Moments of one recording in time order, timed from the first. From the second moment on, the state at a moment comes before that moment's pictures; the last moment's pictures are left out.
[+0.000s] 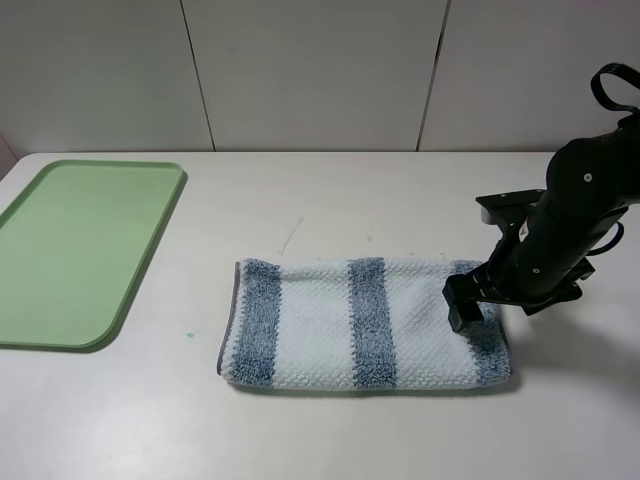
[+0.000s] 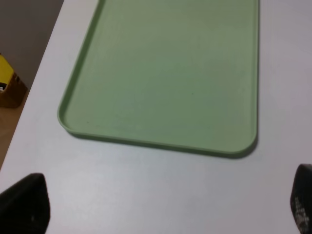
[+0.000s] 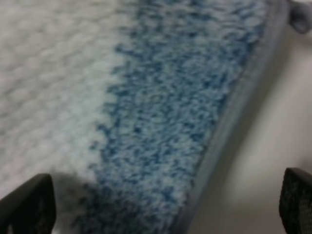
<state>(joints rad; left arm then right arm) -0.06 0.07 -0.50 0.25 1.06 -0.17 0.34 1.71 -0.73 -0.01 0.51 0.18</state>
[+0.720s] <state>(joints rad) -0.06 0.07 -0.50 0.25 1.06 -0.17 0.34 1.86 -0.74 0.00 0.45 0.18</state>
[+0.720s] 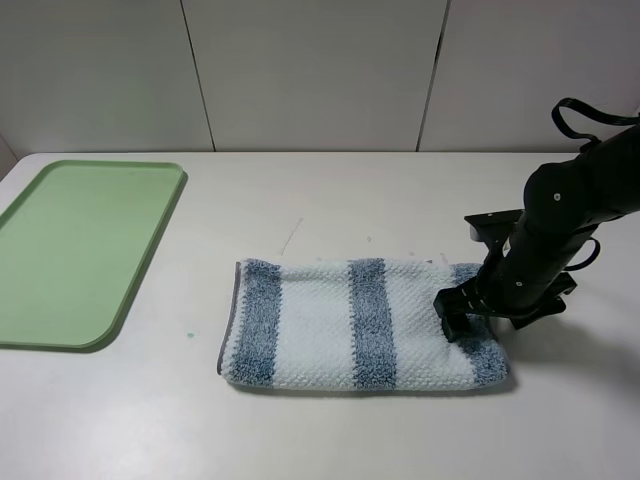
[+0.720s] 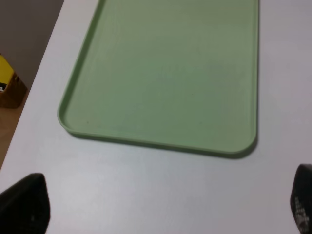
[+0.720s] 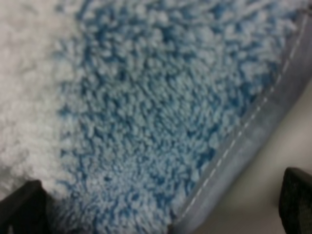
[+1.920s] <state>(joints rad) -0.06 0.07 -0.50 0.25 1.06 -0.17 0.34 1.86 -1.06 -0.15 0.73 0.15</state>
